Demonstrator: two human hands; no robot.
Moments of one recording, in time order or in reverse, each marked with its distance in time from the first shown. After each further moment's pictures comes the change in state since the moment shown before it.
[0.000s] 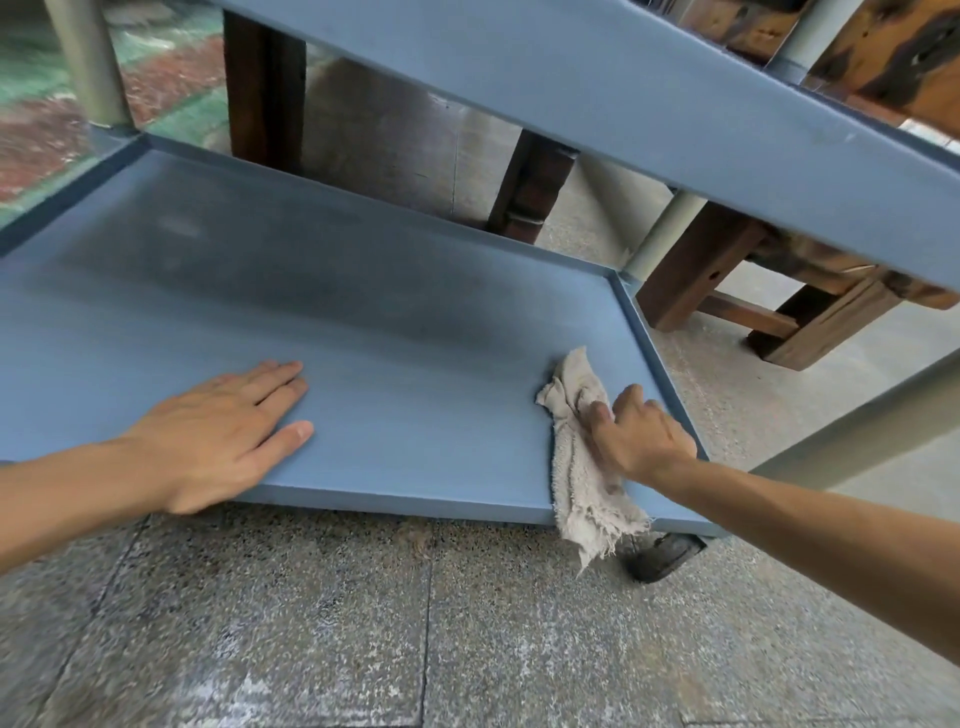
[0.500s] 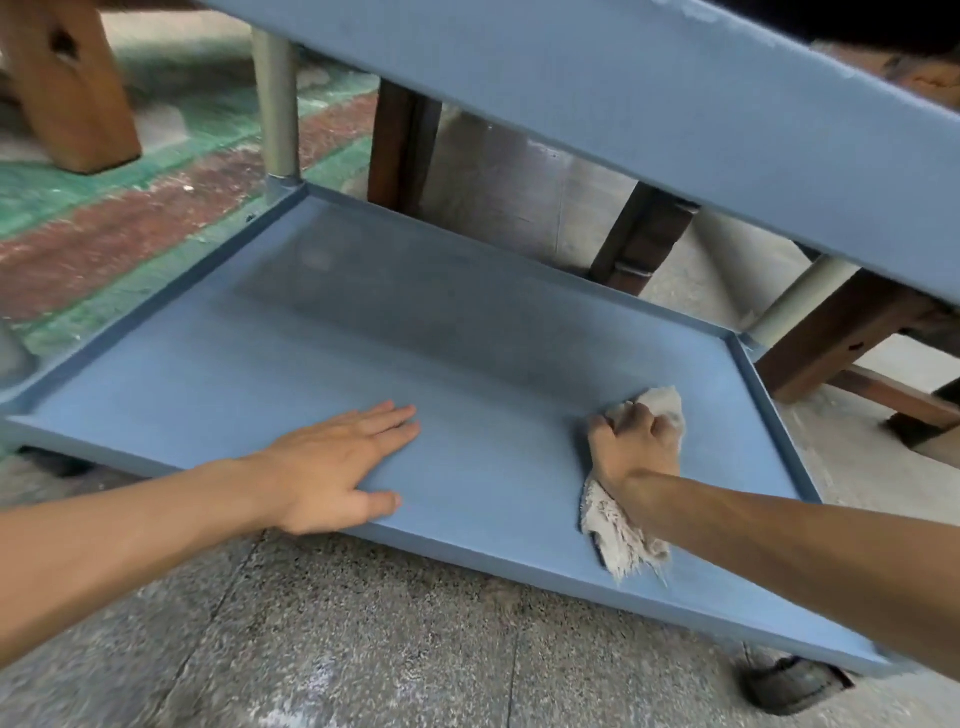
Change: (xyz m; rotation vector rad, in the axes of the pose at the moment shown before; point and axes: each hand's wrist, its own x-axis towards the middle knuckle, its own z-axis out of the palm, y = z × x) left_hand -0.003 -0.016 -0.003 -0.167 -0.037 0.072; right_hand 0.034 -0.124 0.048 0.411 0.083 0.007
